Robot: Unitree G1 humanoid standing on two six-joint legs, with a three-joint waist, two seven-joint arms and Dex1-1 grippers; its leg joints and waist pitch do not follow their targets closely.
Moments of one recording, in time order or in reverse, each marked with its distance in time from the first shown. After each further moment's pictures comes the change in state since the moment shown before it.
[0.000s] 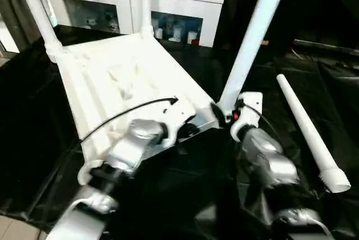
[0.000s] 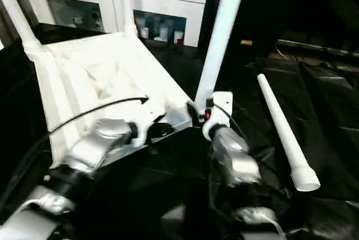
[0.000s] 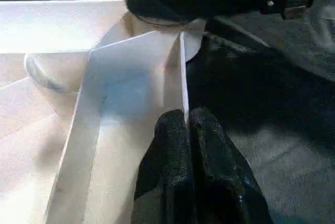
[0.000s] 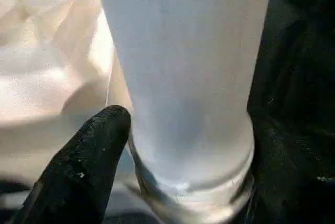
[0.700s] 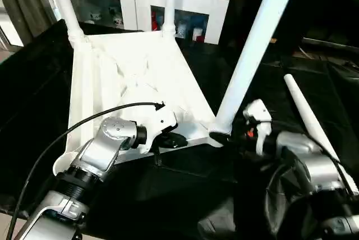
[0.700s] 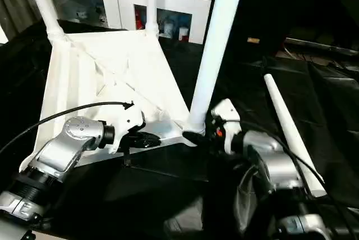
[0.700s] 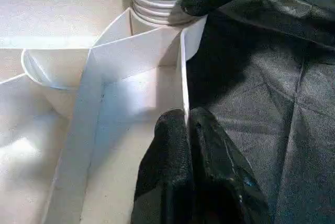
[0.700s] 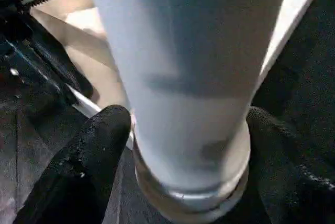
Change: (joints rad) left arm 0.042 0.167 -0.008 -0.064 -0.064 -0.093 -0.260; right arm 0.020 -0.248 0.127 -0.117 0.036 0.072 0.475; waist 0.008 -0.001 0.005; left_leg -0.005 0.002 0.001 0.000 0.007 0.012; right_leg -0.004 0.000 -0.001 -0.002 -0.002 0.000
